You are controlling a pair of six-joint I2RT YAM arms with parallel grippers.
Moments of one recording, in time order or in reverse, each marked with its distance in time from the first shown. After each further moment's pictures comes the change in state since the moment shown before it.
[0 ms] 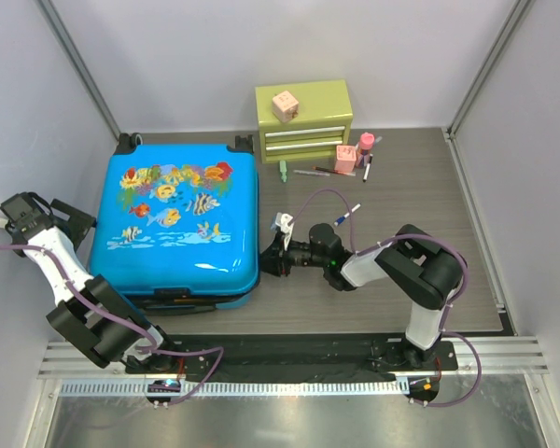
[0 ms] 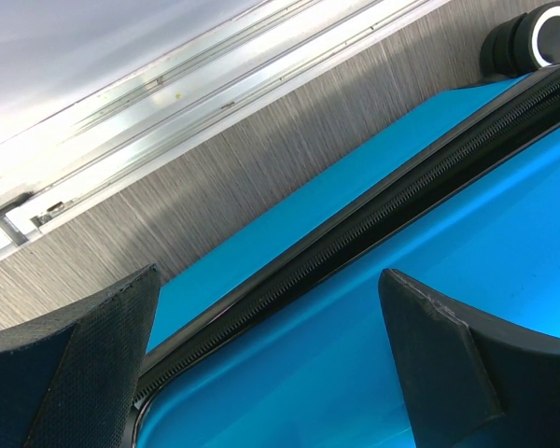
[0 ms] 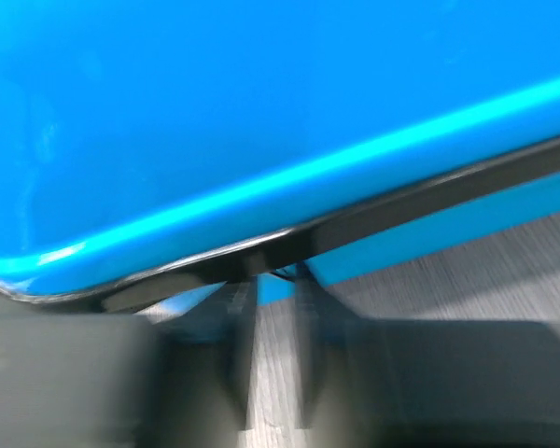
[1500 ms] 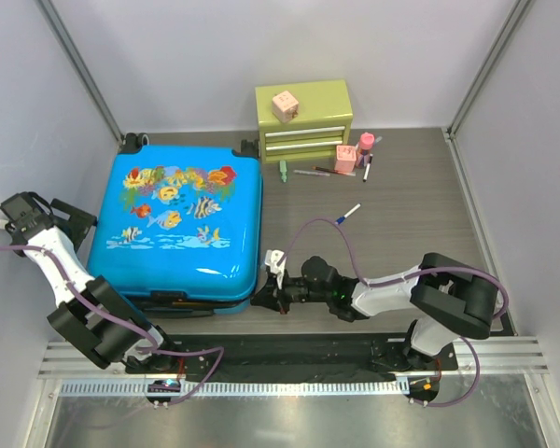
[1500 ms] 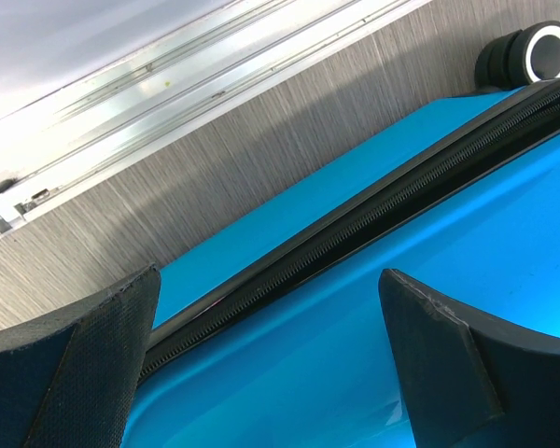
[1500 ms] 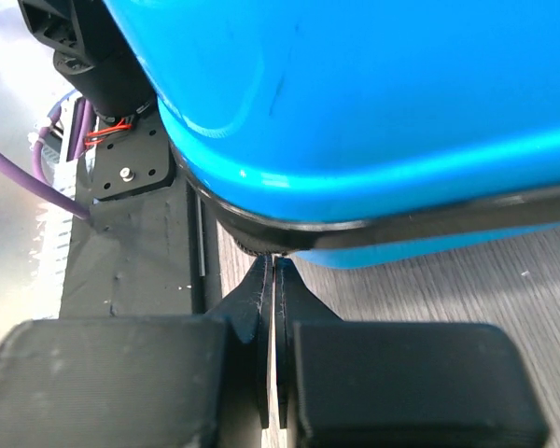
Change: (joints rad) left arm -0.001 -0.006 0.006 -0.018 0.016 -0.034; right arm 0.282 -0.247 -0.146 -0.201 0.237 -0.027
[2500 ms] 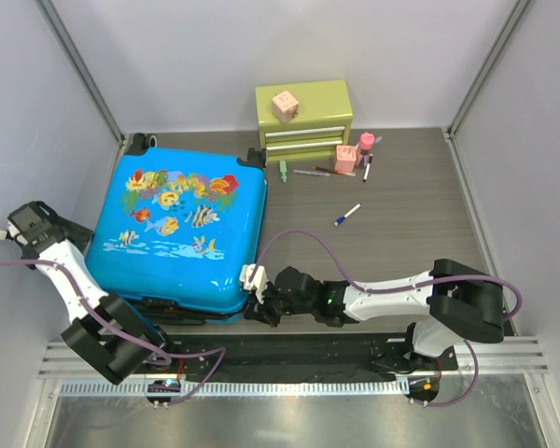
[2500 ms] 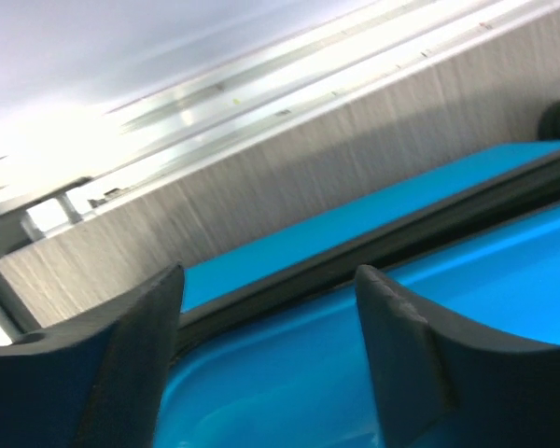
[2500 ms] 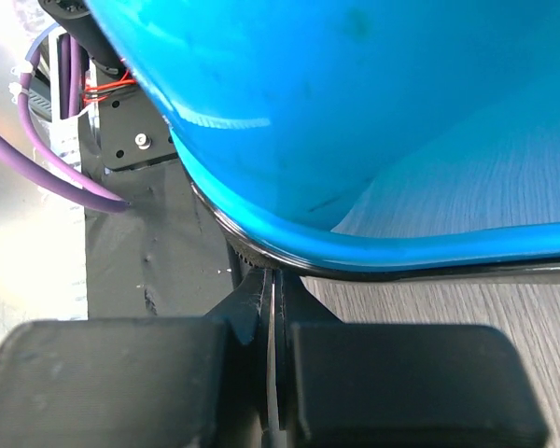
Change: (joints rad) left arm -0.002 -0.108 -0.106 0.050 -0.144 0.004; right arm 0.176 -0.050 0.208 -0.475 0.190 -0.047
